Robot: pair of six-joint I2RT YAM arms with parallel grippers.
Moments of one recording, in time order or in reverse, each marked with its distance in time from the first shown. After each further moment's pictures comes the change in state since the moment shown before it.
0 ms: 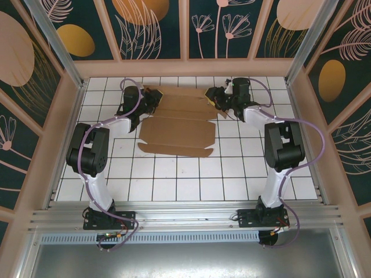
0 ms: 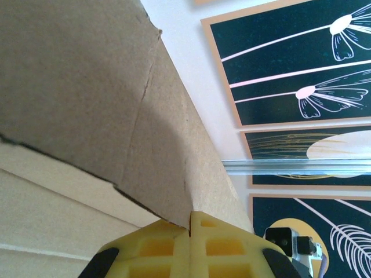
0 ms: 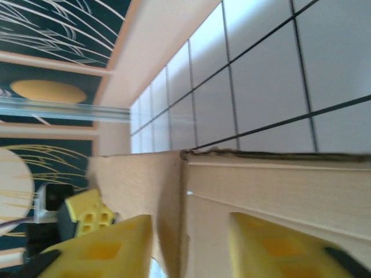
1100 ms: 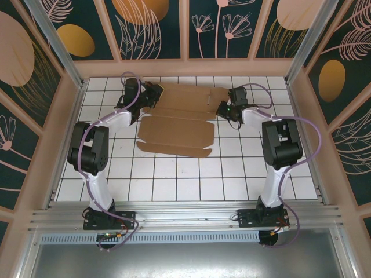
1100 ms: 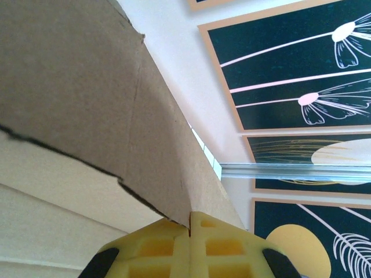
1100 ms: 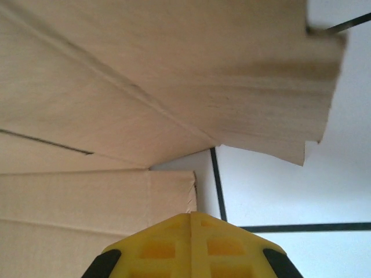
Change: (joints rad) left arm 0.000 0.023 0.148 -0.173 -0.005 0.012; right arm 0.004 0.061 -0.010 -0.277 0.393 -0.391
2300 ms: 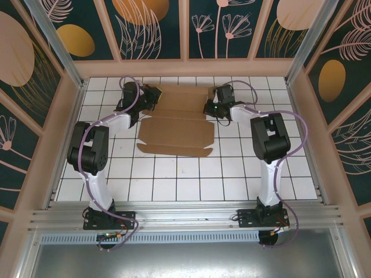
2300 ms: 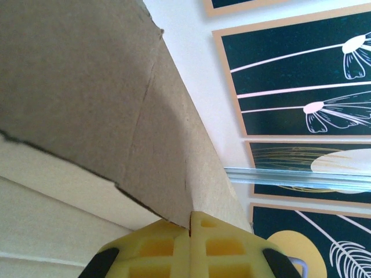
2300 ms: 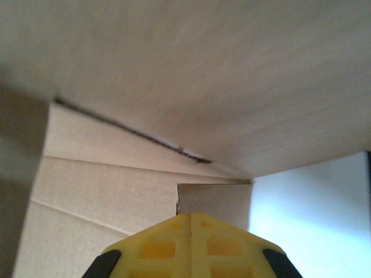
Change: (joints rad) left arm 0.013 0.001 -0.064 0.069 0.000 -0.042; right arm 0.098 0.146 0.156 0.027 -0.085 -0.013
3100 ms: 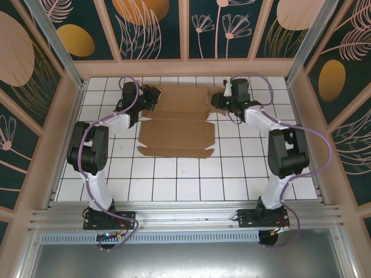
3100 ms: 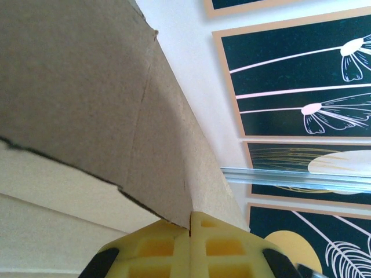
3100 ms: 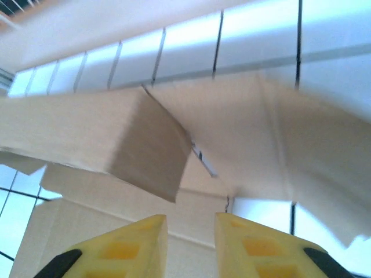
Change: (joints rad) left arm 0.010 0.000 -0.005 0.007 0.008 -0.011; right arm -0.077 -0.327 -0.147 0.030 0.002 -0.182
